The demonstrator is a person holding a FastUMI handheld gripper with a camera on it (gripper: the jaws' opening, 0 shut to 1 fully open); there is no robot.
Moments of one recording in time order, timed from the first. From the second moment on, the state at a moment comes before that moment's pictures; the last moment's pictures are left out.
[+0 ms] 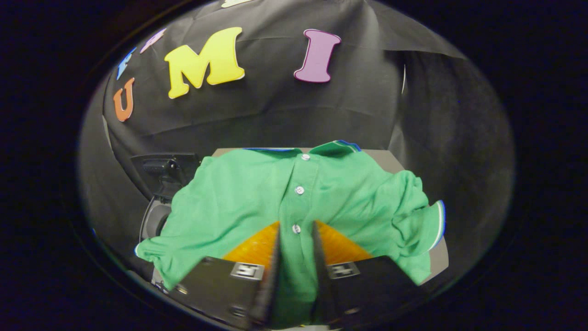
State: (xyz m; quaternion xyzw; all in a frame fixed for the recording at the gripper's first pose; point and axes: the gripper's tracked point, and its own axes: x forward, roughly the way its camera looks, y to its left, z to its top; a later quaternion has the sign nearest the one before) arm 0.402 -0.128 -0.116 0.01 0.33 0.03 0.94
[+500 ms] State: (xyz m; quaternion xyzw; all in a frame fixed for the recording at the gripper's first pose) arm 0.387 -0.113 -0.074 0.02 0.31 0.03 0.95
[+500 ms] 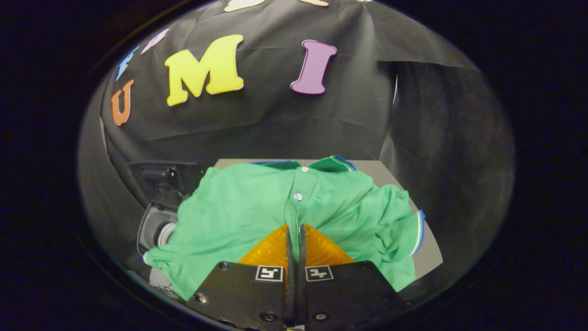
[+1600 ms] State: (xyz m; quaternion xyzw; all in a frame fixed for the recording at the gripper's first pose) arm 0.379 0.179 0.035 0.08 0.26 0.26 0.93
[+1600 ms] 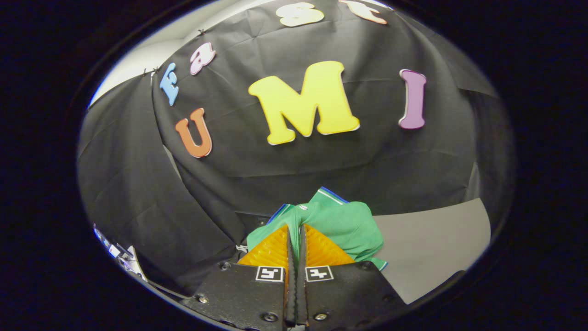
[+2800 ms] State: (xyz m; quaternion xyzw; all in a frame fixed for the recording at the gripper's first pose) arm 0.387 0.303 -0.149 0.08 0.38 0.23 0.89
